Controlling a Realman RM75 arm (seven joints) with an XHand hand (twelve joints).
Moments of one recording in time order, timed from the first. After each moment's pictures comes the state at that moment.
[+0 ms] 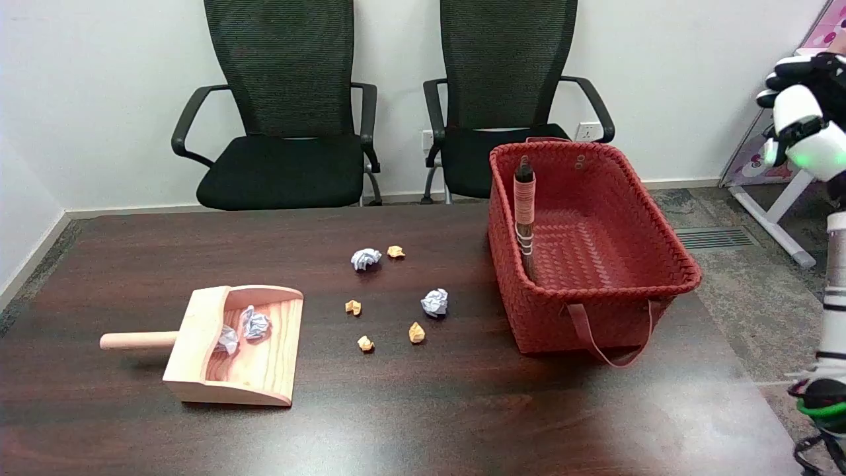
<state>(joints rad) -0.20 -0.34 0.80 -1.41 1.71 -1.78 -2.19</state>
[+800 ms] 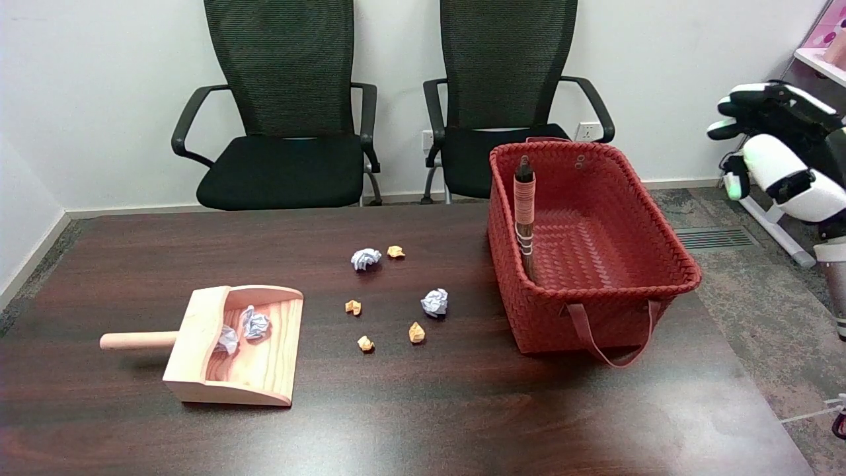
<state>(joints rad) -0.28 -0.35 0.79 -1.23 1.45 -1.79 -1.86</state>
